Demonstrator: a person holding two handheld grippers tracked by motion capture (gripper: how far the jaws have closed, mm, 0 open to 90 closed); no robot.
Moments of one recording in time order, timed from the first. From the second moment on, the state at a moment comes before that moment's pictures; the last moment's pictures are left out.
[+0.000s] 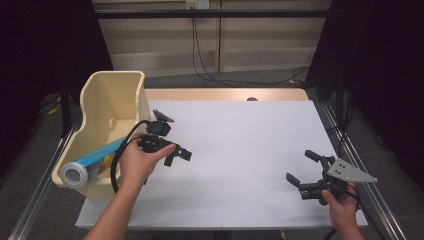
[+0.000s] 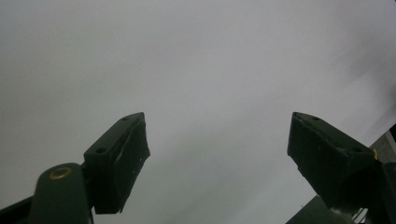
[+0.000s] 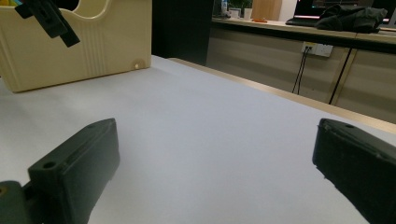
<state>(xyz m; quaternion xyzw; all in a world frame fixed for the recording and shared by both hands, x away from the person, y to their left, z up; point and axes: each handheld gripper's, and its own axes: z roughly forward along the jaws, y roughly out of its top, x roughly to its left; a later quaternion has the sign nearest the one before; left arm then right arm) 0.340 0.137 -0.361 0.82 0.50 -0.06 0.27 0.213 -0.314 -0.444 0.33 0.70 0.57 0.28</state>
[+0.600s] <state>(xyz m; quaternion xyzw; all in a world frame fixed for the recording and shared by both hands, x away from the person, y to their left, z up) 0.329 0.142 -0.402 0.82 0.46 -0.02 0.34 0.214 -0.314 -0.444 0.33 0.70 0.57 0.28</state>
